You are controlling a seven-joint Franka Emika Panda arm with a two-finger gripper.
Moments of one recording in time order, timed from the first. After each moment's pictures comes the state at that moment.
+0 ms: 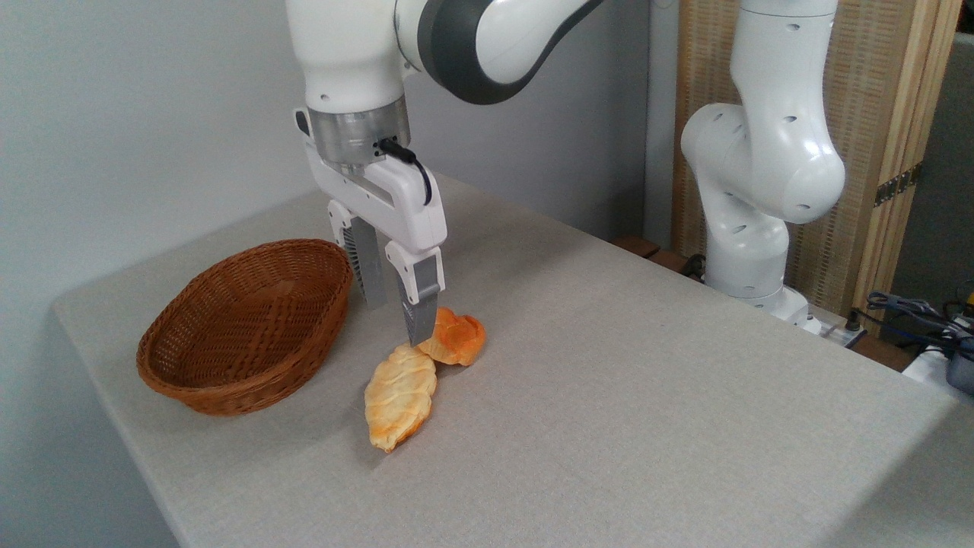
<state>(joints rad) -0.31 -0.10 0.15 -1.99 -0.02 1.93 0.65</state>
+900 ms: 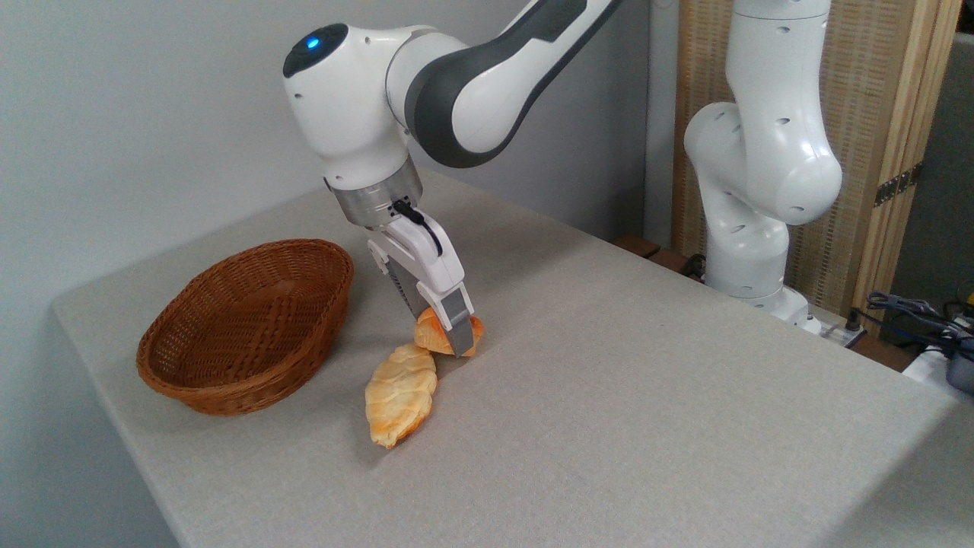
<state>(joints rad) -0.38 -0.04 0.14 -2.09 -0.07 1.85 0.65</state>
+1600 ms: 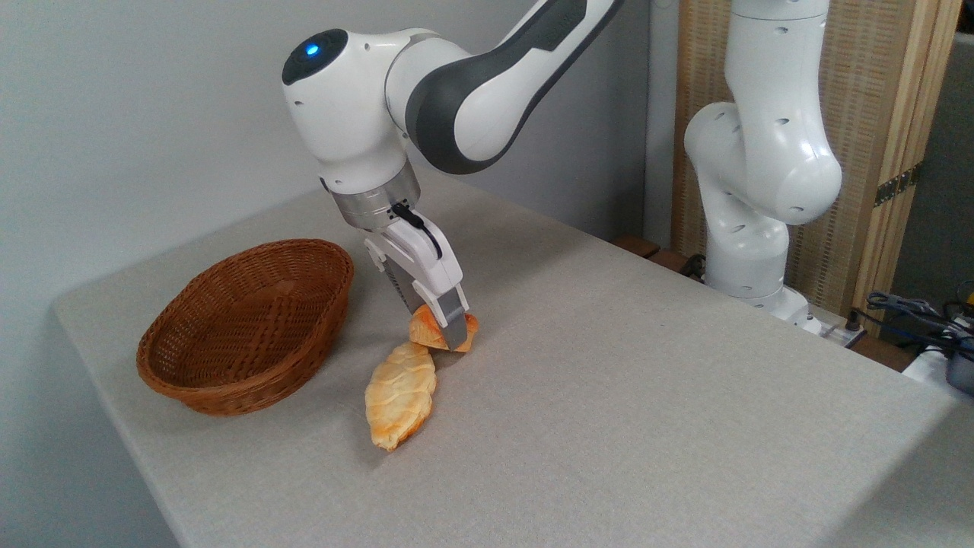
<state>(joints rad) -0.38 -0.04 0.14 -2.09 -0.12 1.85 0.65</state>
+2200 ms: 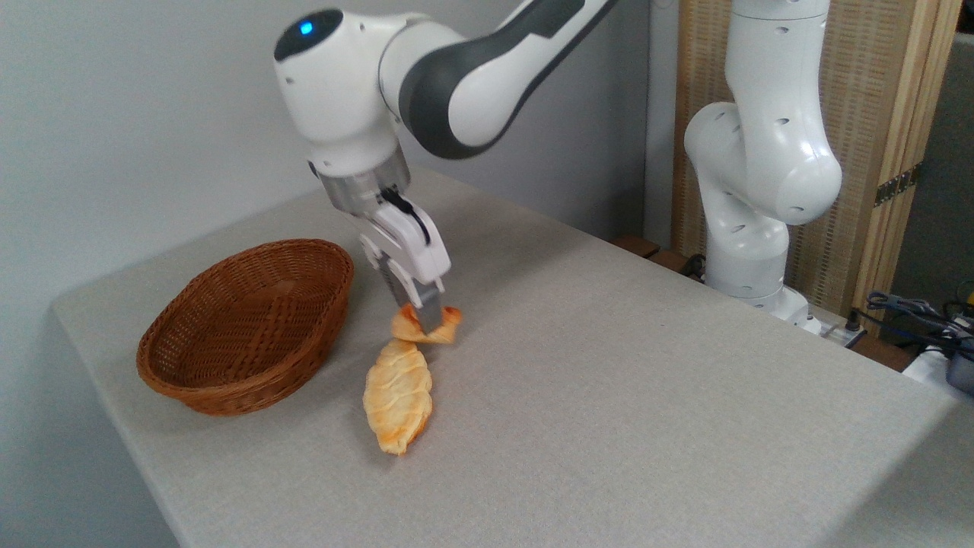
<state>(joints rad) -0.38 -0.04 0.14 -2.03 -0.13 1.85 0.65</state>
